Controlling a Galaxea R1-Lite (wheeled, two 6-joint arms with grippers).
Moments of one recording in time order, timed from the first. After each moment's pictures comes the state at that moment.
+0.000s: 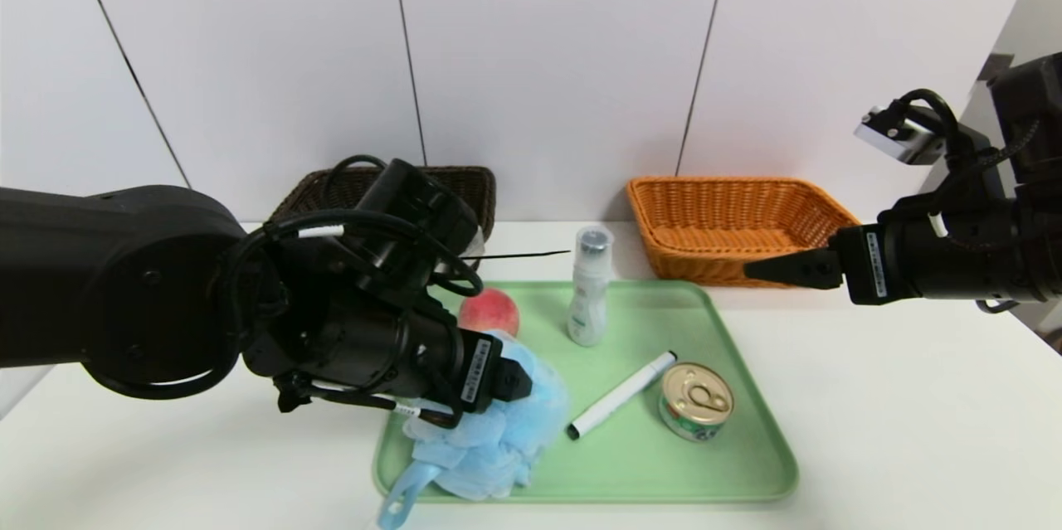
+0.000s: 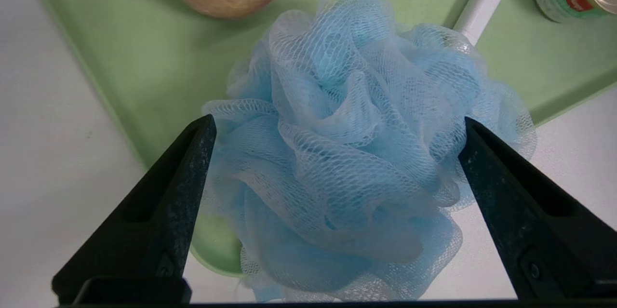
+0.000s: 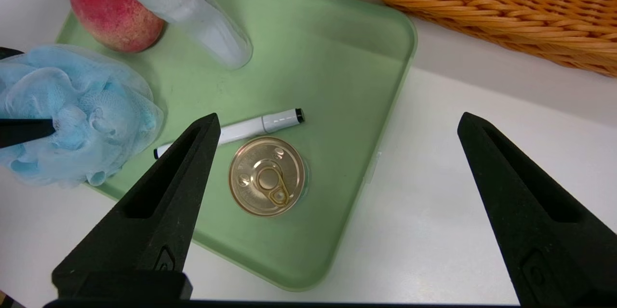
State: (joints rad) left arm -0.75 1.72 -1.19 0.34 0.04 -0.36; right arm 0.28 1.45 -1.09 0.26 0.18 0.05
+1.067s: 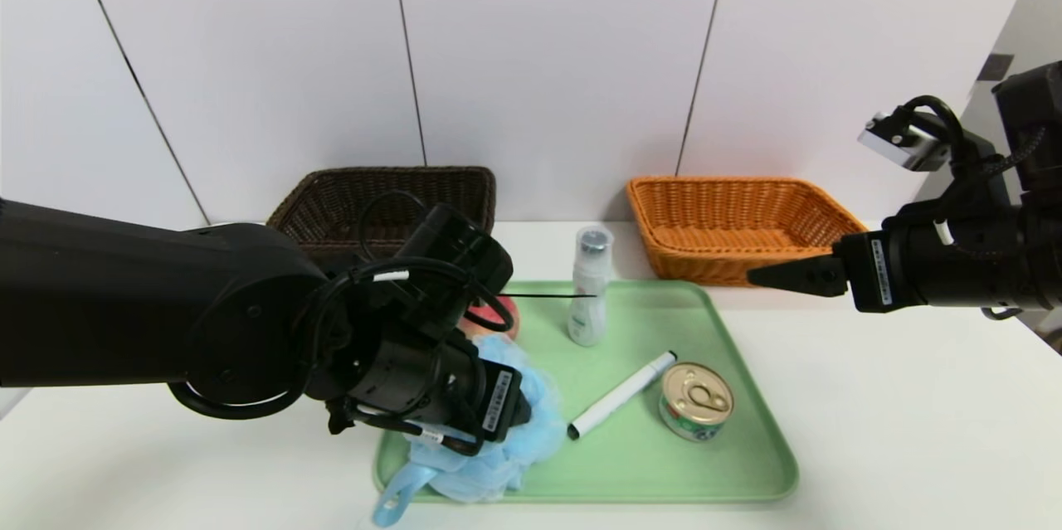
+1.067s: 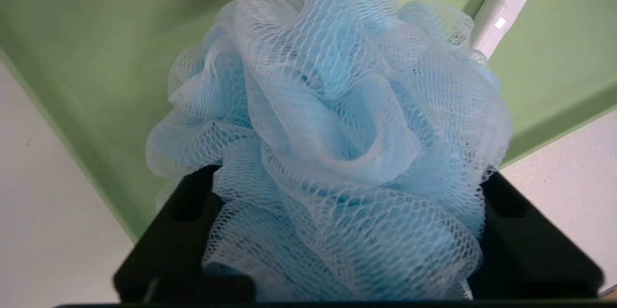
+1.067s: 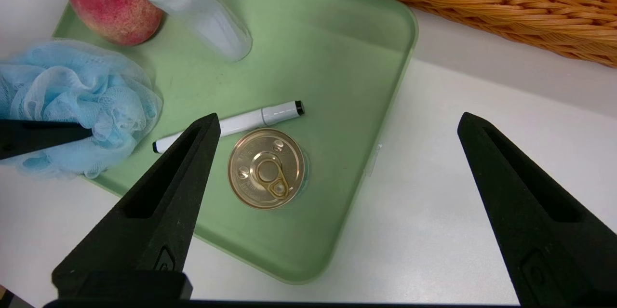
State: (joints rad) left arm -0.77 1.79 -1.16 0.31 0.04 -0.37; right arm 0.28 1.44 -1.07 0.26 0.18 0.04
